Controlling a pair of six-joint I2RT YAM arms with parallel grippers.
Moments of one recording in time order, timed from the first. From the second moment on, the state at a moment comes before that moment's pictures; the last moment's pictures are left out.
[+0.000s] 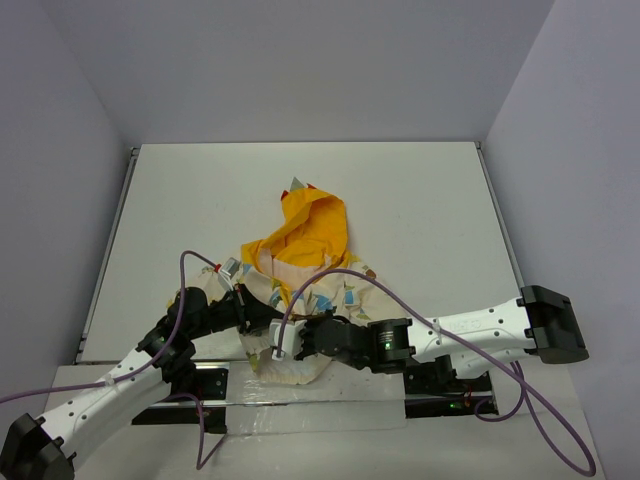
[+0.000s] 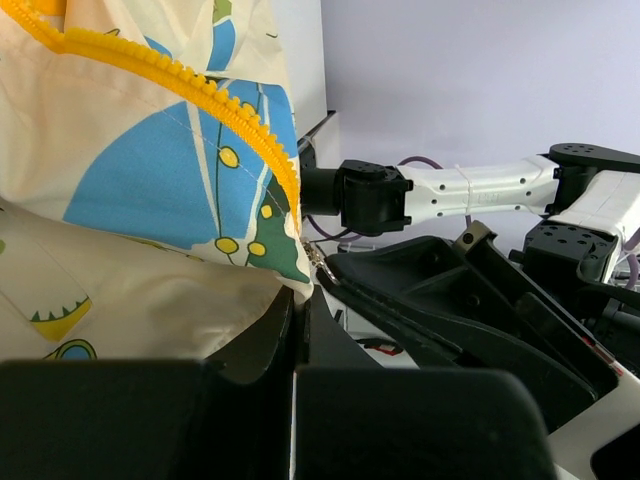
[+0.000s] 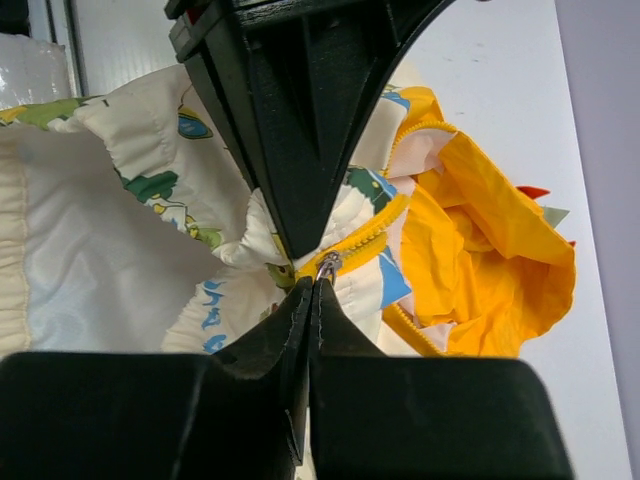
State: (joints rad) left arm -0.70 0.48 0.10 0.17 0.49 -1.31; right arm 1.54 1.22 0.70 0.05 0.45 -0.45
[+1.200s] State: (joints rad) left arm -0.70 0.49 0.10 0.17 0.49 -1.30; right arm 1.54 1.27 0.73 0.07 0.53 -0.44
